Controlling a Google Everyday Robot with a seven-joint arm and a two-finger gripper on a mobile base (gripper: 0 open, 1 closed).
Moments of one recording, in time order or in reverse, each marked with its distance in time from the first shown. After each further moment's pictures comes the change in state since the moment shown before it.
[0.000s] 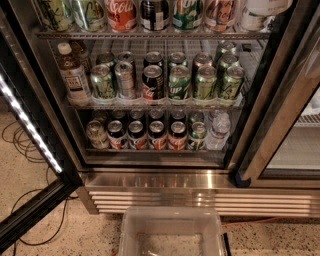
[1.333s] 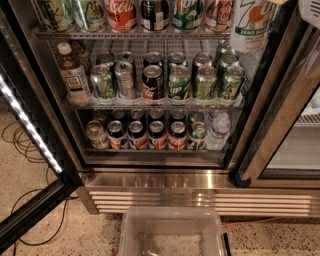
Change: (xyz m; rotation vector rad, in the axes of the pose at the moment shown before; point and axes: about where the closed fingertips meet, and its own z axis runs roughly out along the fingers) arm 0.075 0.004 0.005 0.013 0.132 0.039
